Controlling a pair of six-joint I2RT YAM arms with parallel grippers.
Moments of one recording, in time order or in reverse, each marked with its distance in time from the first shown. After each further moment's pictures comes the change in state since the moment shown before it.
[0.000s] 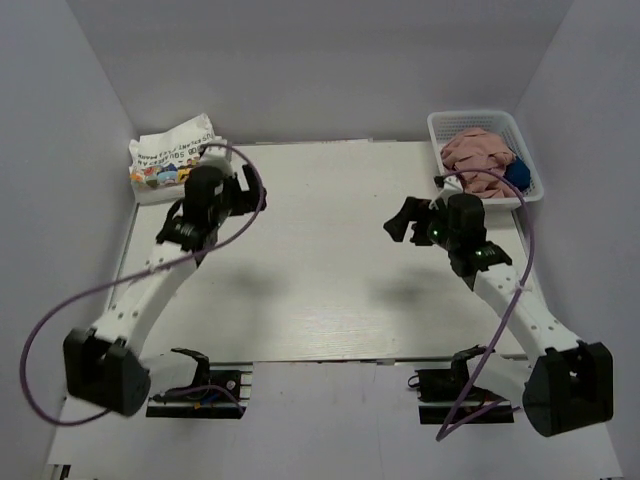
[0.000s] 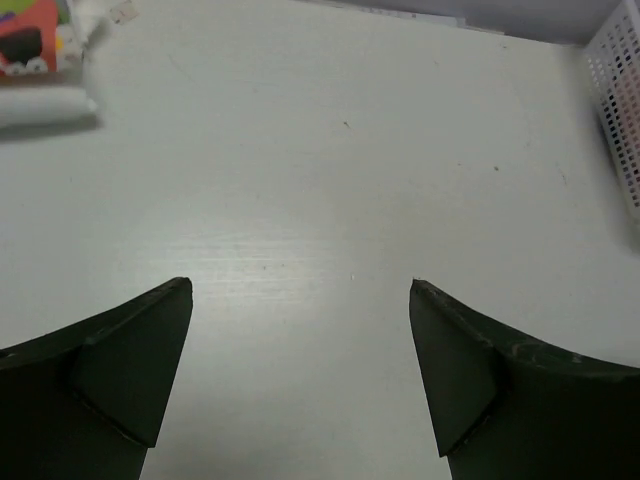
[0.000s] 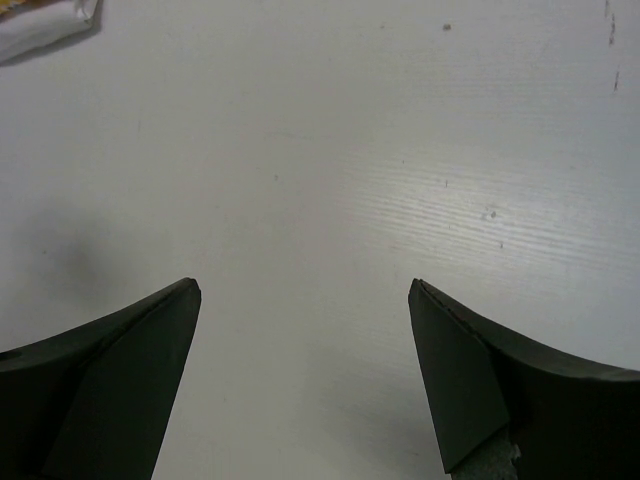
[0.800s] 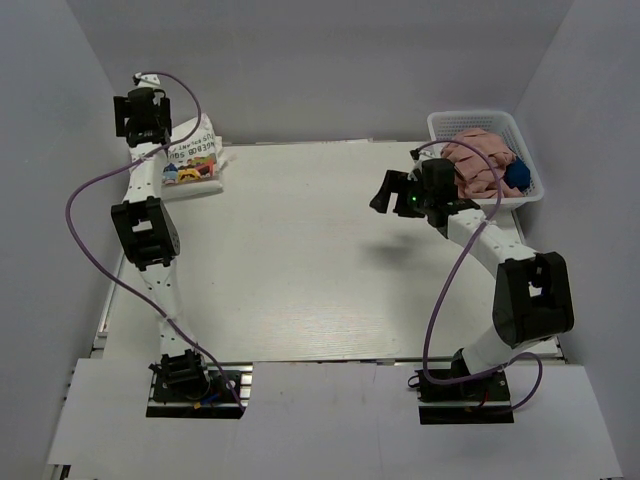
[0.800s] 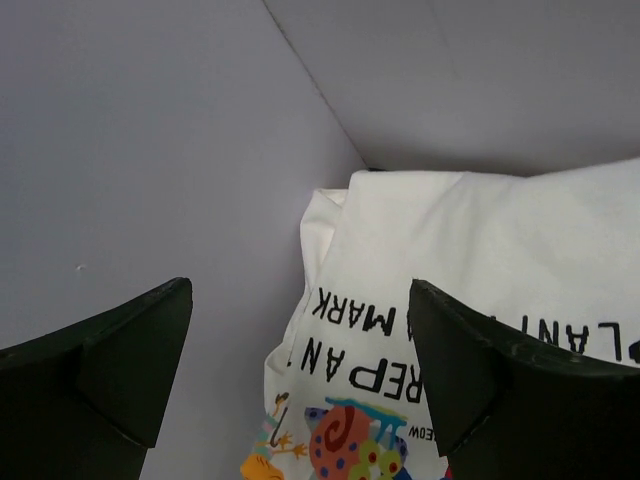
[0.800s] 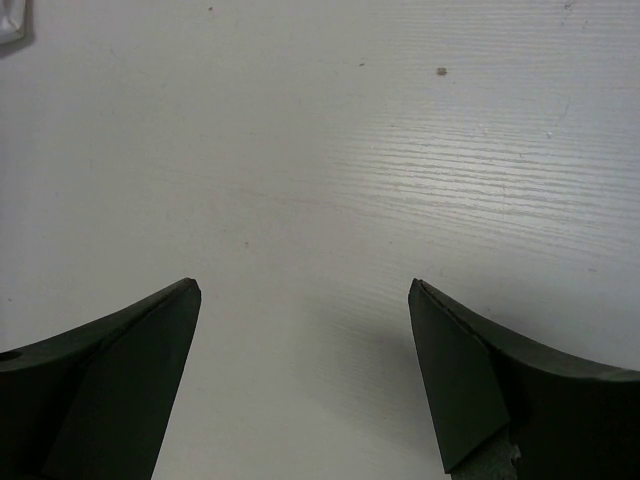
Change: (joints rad) left arm 0.482 1.133 1.207 0.017 -0.280 0.615; right arm -0.001 0.453 0.306 -0.005 -0.008 -0.009
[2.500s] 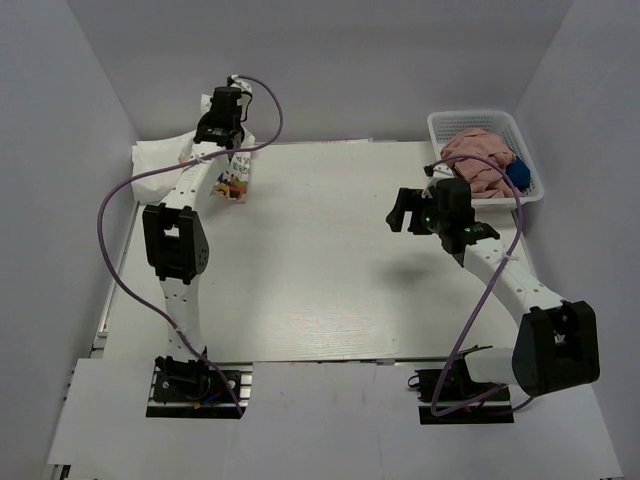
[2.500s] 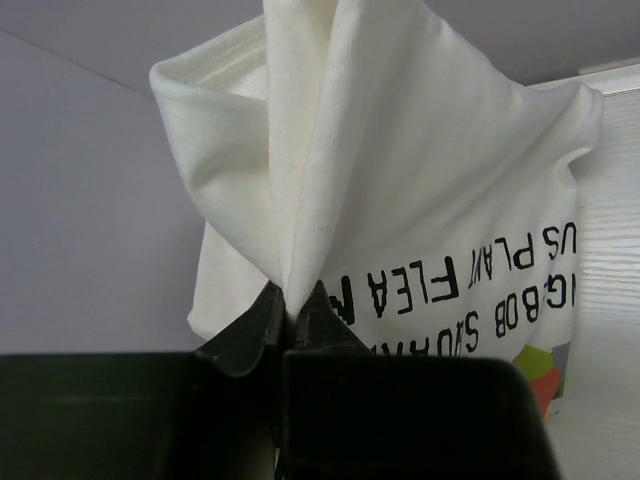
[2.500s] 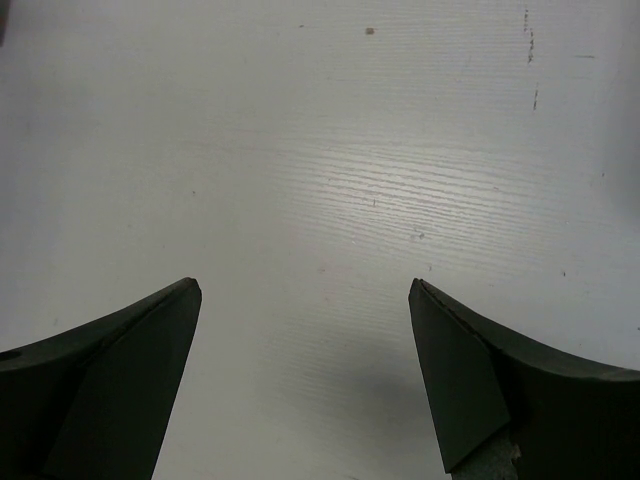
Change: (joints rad) left arm -0.389 -0.249 -0.230 -0.174 -0.185 0.112; right arm -0.002 -0.281 -0.203 -0.051 0.116 -0.102
